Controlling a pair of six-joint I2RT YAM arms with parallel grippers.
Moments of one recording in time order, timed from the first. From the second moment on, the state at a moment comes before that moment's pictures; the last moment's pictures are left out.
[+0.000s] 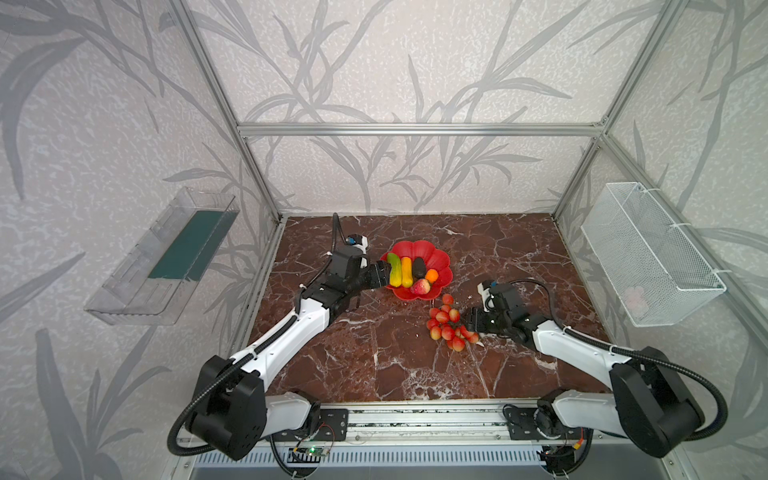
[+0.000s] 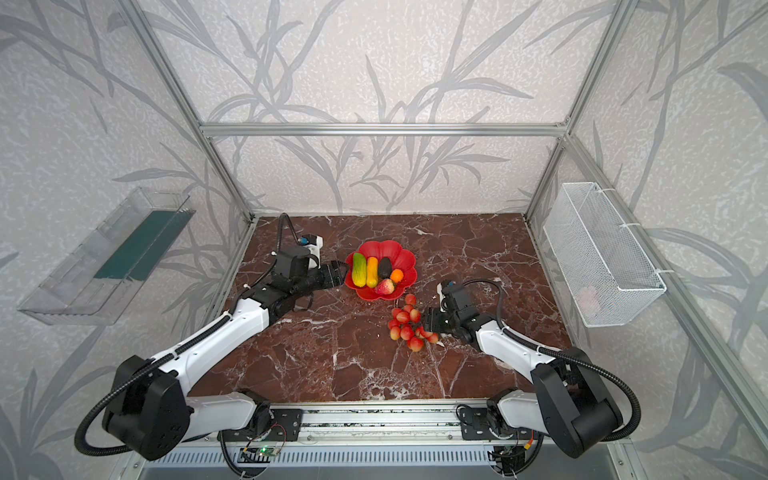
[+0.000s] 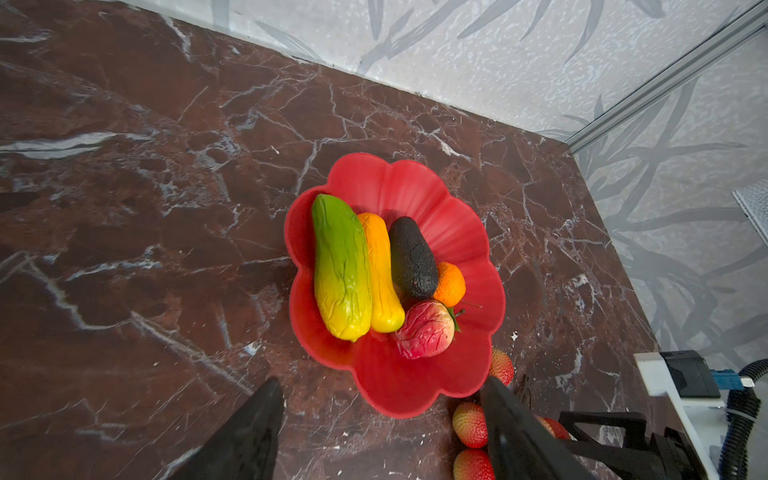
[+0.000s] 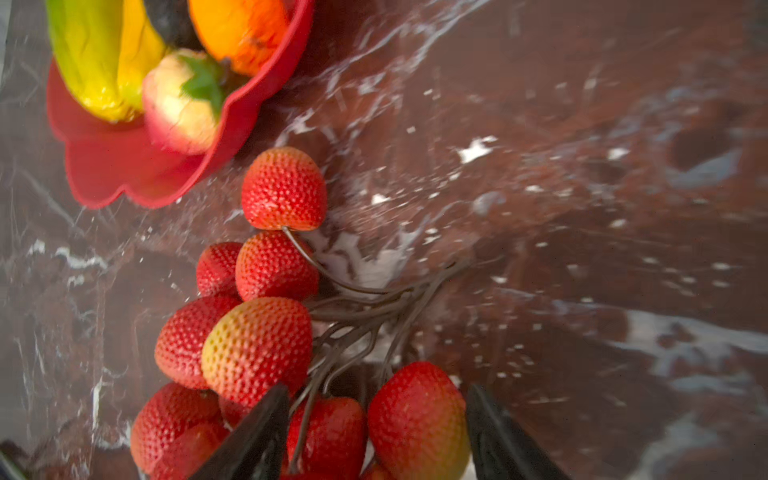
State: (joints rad) left arm -0.40 1.25 0.87 -0.18 0.06 -0.51; right arm 0.50 1.29 0.54 -0.15 -0.17 0.52
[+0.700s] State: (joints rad) left arm -0.40 1.04 0.77 -0.25 0.00 -0.51; right arm 0.68 1.15 0.57 -0.16 -0.07 0.57
